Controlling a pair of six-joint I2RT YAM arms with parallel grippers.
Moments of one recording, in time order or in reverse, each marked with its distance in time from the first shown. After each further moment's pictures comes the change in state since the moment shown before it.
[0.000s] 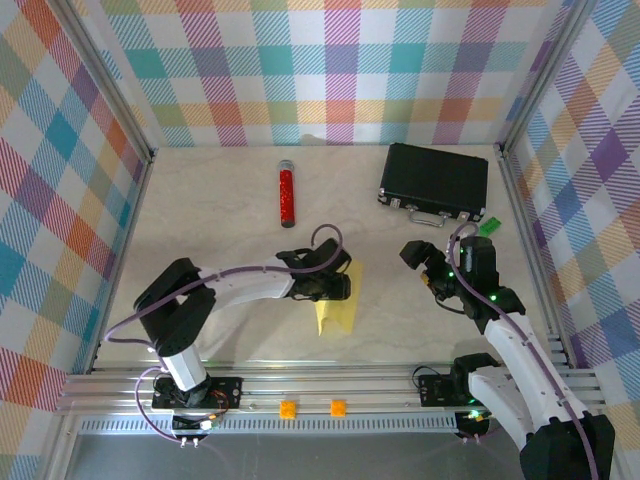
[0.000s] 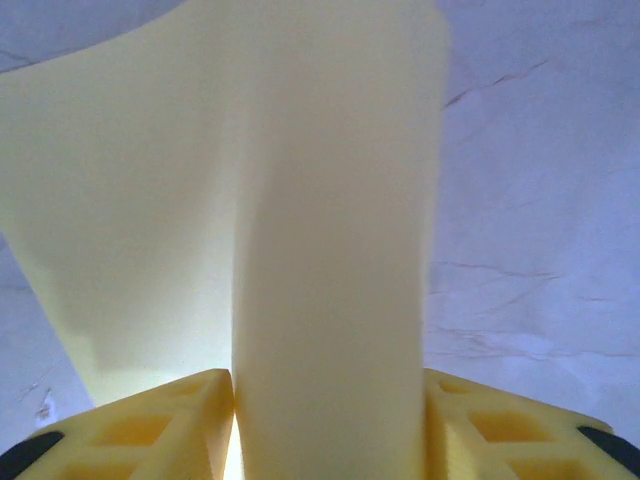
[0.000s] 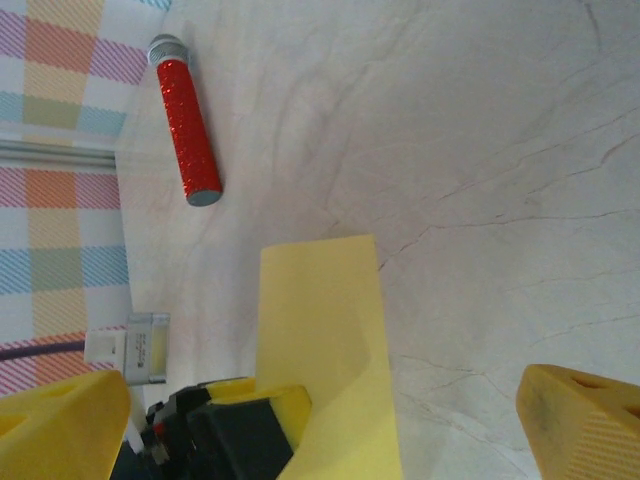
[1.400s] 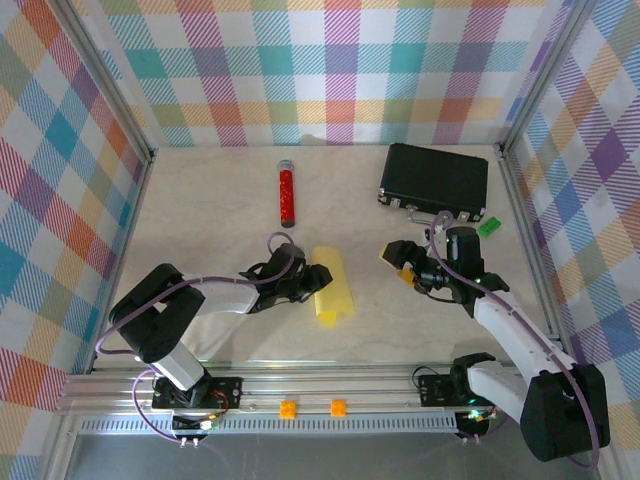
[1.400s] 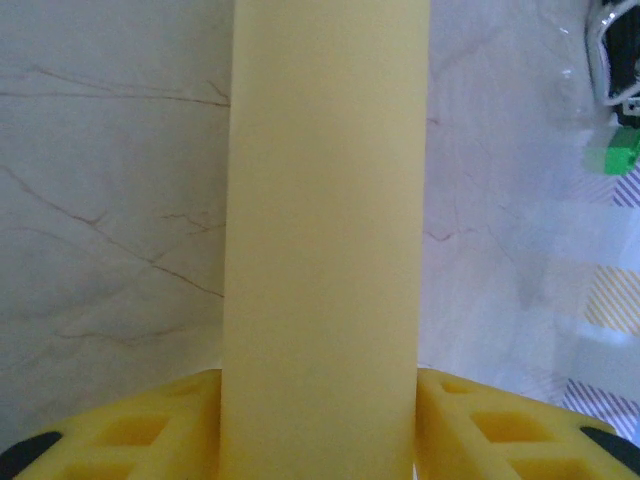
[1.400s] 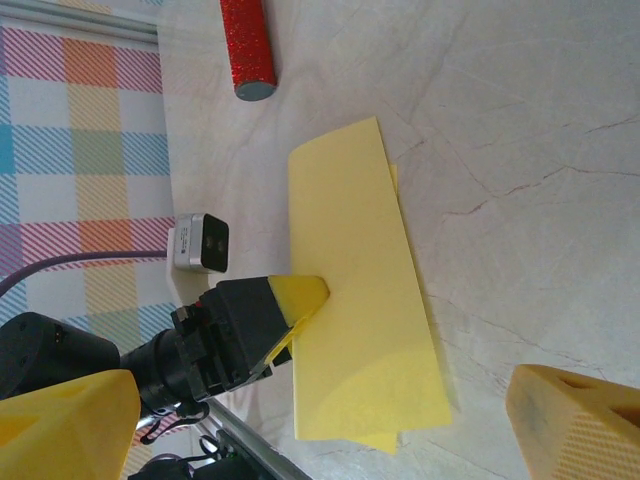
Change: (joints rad) left arm 0.161 -0.087 -0.394 0.599 0.175 -0.348; right arm 0.048 0.217 0.013 0.167 -0.235 -0.060
